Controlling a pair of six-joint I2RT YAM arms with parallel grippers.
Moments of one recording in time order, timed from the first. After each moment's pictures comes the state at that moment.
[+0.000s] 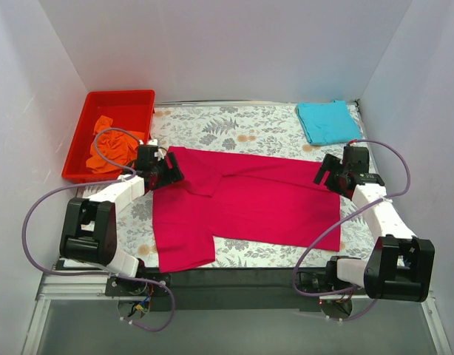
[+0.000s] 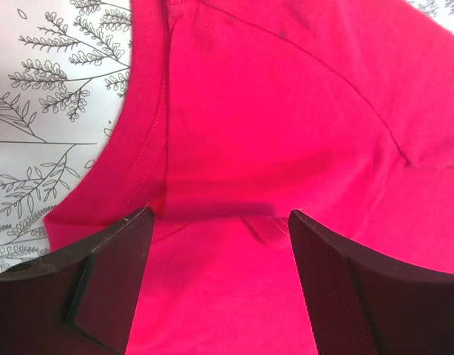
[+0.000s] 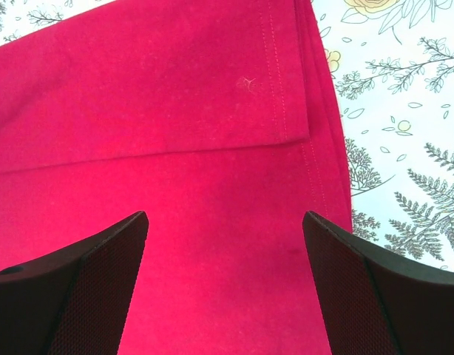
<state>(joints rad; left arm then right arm) -0.17 1.50 0.81 -0.14 0.09 -0.48 -0.02 1.21 0.79 -0.48 0.01 0.39</state>
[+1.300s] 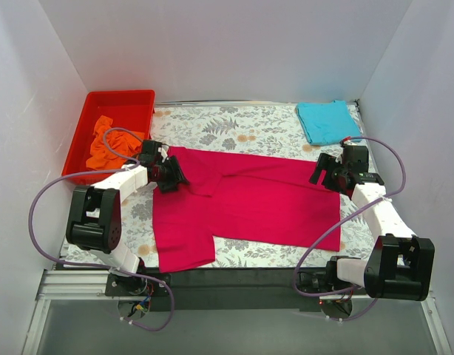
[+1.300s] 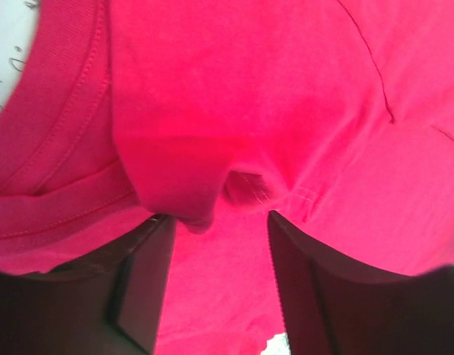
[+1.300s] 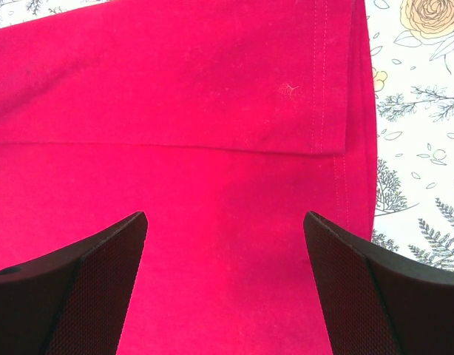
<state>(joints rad) -0.17 1.62 0.93 -0.34 0.27 -0.57 -0.02 1.22 0.80 -0.45 -0.10 0.30</state>
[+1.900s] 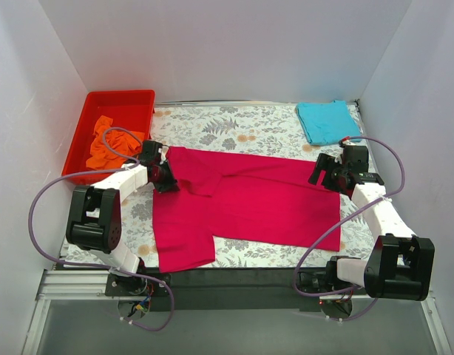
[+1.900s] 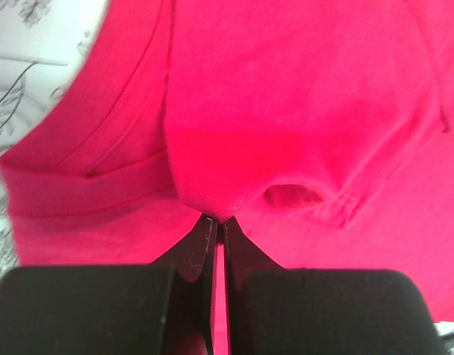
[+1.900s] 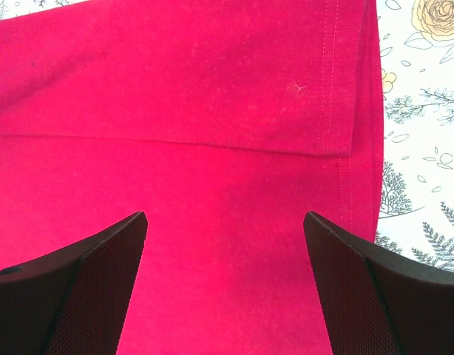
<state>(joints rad) -0.17 1.62 0.94 -0.39 0.17 -0.56 -0.02 1.22 0.80 -0.45 -0.12 0.28</state>
